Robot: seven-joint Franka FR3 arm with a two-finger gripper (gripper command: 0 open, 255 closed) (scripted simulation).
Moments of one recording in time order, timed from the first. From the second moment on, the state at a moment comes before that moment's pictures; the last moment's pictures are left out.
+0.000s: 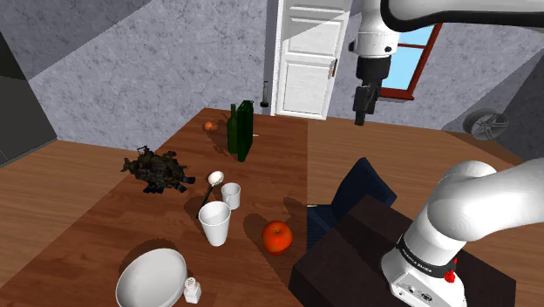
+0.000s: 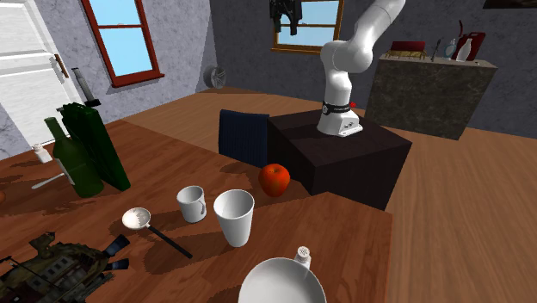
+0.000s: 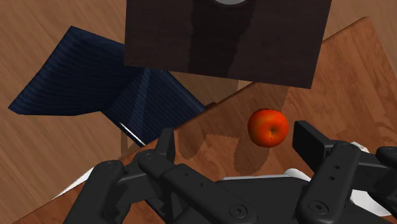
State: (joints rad) arm -0.01 -0.78 0.05 -2.36 -0.03 1.45 -0.15
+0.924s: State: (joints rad) arm 0.04 -0.50 0.25 -2.40 0.06 1.76 0.08
